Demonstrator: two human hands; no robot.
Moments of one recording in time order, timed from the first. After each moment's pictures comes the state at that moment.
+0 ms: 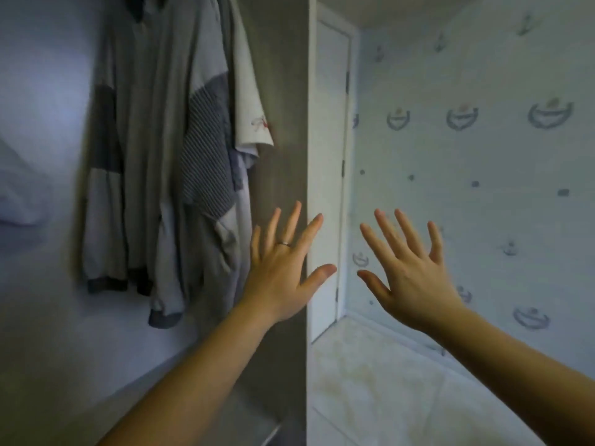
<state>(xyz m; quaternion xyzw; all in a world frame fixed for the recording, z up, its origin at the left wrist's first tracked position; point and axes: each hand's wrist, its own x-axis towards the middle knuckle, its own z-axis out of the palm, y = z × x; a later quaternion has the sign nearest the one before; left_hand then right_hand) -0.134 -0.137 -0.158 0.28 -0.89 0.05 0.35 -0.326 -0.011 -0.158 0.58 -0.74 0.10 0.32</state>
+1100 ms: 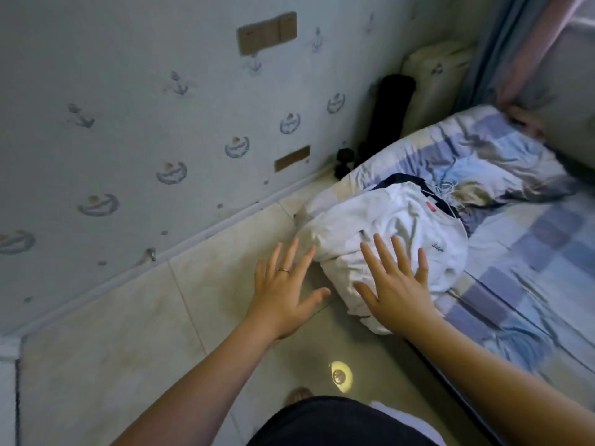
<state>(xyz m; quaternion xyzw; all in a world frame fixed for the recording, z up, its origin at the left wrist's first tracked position) -0.729 0.136 -0.434 -0.24 -0.95 -0.17 -0.11 -0.672 0.363 -0.437 -0.05 -1.00 0.00 -0.02</state>
